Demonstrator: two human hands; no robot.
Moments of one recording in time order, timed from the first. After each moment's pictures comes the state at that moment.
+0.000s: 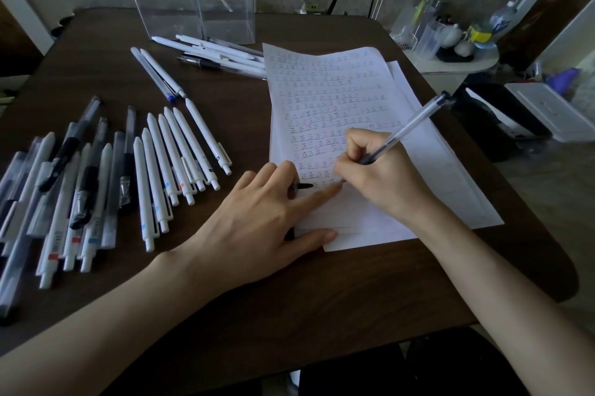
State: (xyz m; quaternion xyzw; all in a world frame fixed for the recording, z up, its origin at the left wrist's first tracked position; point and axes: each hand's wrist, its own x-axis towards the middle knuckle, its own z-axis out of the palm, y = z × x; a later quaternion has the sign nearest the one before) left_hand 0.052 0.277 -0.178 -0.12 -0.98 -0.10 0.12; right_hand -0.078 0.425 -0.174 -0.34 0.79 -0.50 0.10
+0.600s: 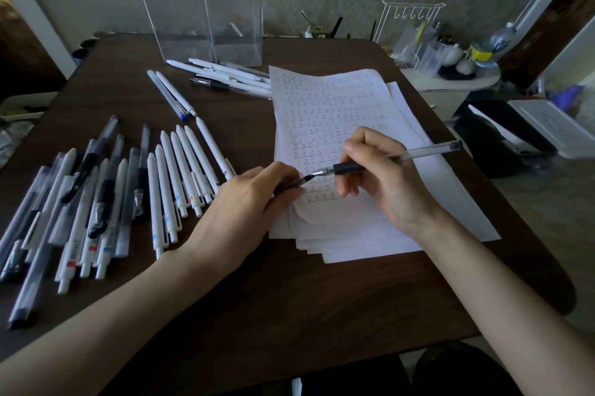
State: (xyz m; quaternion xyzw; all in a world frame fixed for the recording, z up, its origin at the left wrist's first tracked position) left_hand 0.044 0.265 -0.176 -0.02 -0.92 -0.30 0.23; right_hand -0.077 0.428 -0.158 -0.36 0.61 -0.67 0.23
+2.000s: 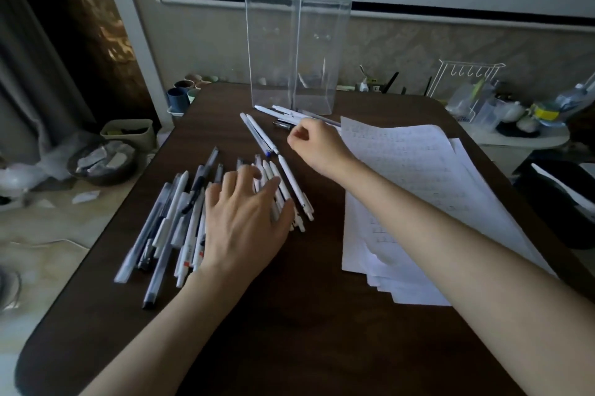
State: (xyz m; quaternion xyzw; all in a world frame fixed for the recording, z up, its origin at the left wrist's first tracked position) left_hand 0.085 0.212 -0.164 0.27 -0.93 -0.01 0.23; right_hand -0.094 0.233 -0.142 -0.42 0.83 -0.36 0.07
